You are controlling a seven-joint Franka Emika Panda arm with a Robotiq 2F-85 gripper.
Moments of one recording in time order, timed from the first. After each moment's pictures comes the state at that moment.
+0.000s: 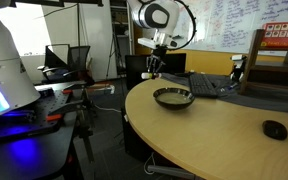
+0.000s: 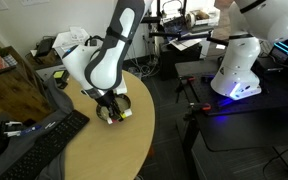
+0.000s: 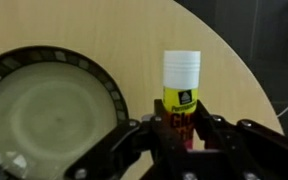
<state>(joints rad) 0.00 0.64 0.15 -1.91 0.06 2.31 -0.16</state>
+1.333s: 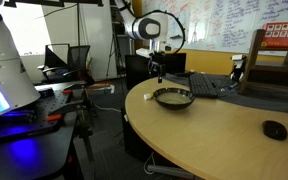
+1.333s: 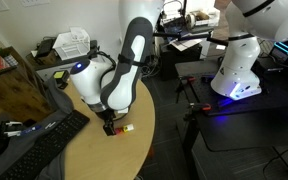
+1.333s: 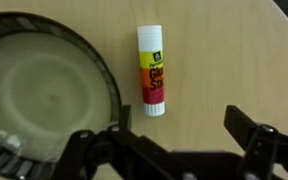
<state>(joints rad) 0.16 0.69 0.04 -1.93 0.01 2.58 0.06</state>
